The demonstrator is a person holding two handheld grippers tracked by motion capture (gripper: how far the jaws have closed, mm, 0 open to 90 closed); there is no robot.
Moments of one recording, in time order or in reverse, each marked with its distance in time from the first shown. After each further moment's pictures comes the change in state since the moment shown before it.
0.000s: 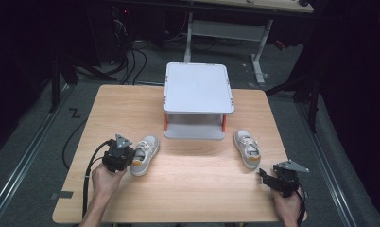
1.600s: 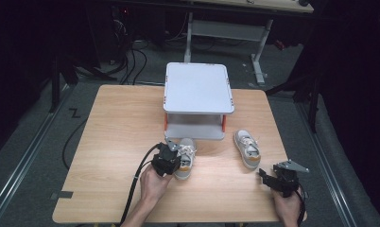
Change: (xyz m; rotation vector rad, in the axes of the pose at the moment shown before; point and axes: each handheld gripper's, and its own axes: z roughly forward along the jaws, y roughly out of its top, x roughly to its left) left arm -0.122 0.047 0.036 0.015 -0.128 -0.007; right arm 0.000 0.000 0.000 0.001 0.002 0.000
